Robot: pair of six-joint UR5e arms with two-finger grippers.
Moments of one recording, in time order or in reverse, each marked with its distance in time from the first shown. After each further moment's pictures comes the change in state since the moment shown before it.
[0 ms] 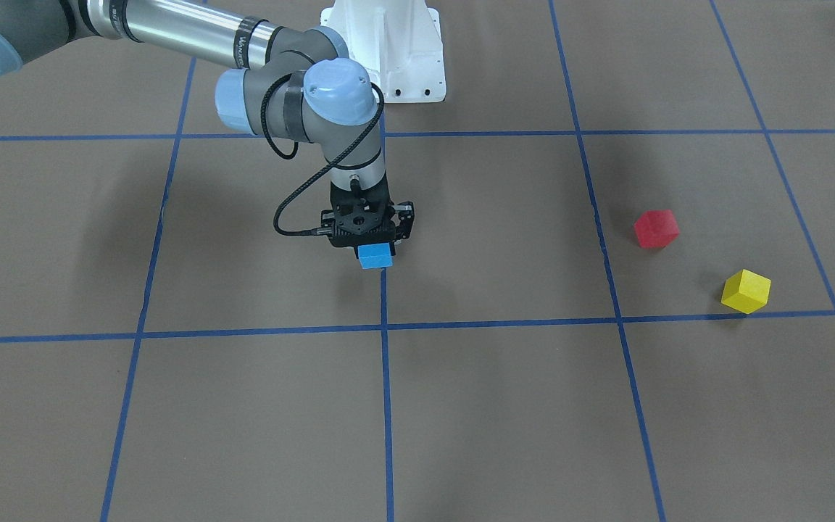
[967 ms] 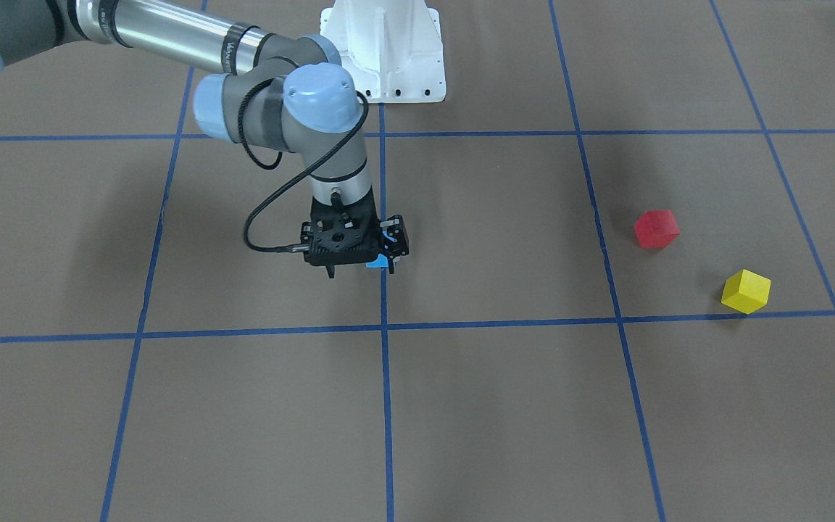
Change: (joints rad) left arm 0.011 0.004 -0.002 -0.066 -0.001 -0.007; right arm 0.188 -0.007 0.030 -0.005 0.116 -0.067
